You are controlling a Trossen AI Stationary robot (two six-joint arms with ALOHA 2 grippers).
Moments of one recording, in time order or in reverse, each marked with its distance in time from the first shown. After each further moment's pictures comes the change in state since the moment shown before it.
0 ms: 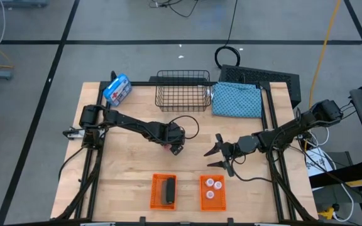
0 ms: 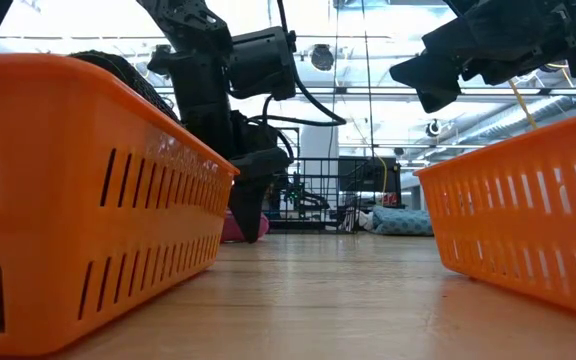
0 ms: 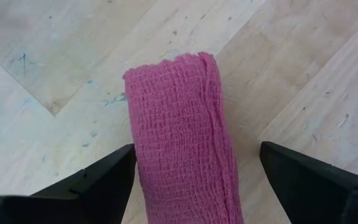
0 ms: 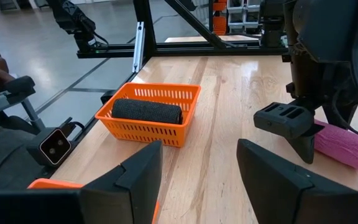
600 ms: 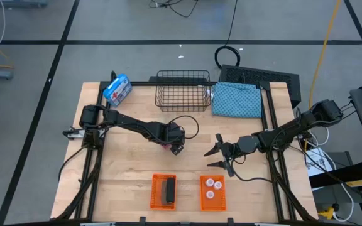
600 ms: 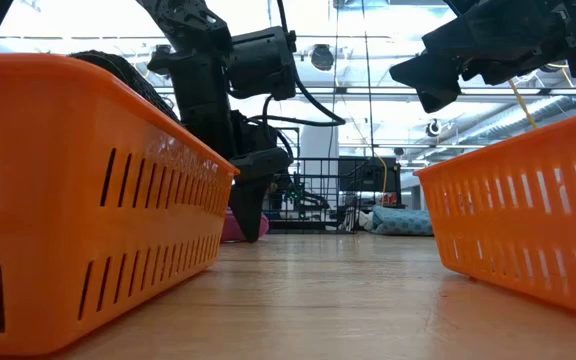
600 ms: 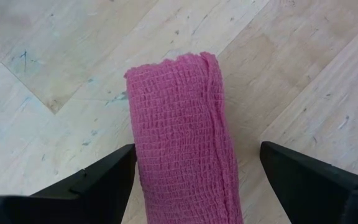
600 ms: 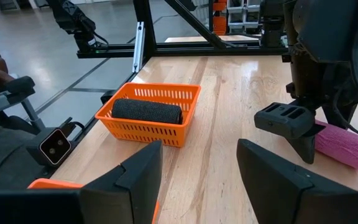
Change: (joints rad) left arm 0.000 0.000 0.000 0.000 -0.001 -0.016; right arm 0.000 0.000 0.000 0.000 0.000 0.000
